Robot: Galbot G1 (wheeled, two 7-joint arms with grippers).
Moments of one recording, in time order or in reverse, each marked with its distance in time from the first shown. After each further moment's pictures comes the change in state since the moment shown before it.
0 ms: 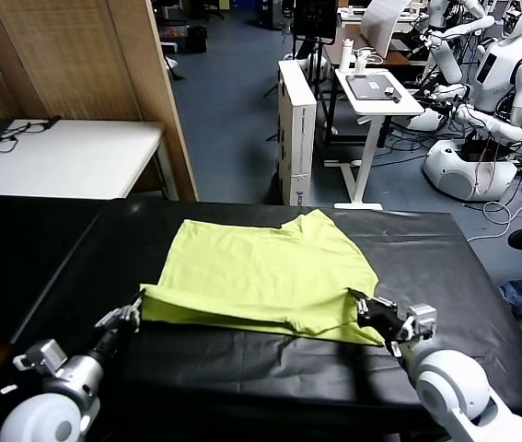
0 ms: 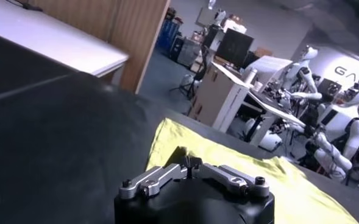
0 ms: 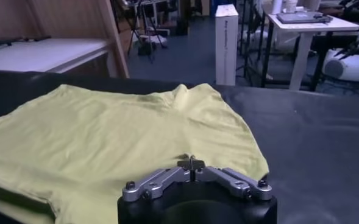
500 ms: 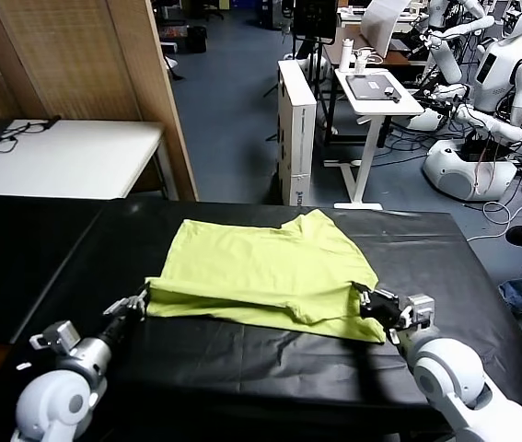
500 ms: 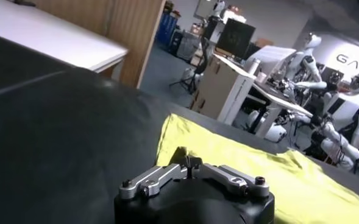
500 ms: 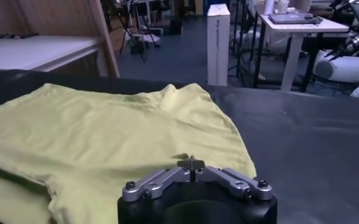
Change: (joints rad) left arm -0.120 0.081 0.064 0.138 -0.006 0.001 0.001; right arm 0.018 0.001 -0.017 -0.030 -0.008 -0.002 0.002
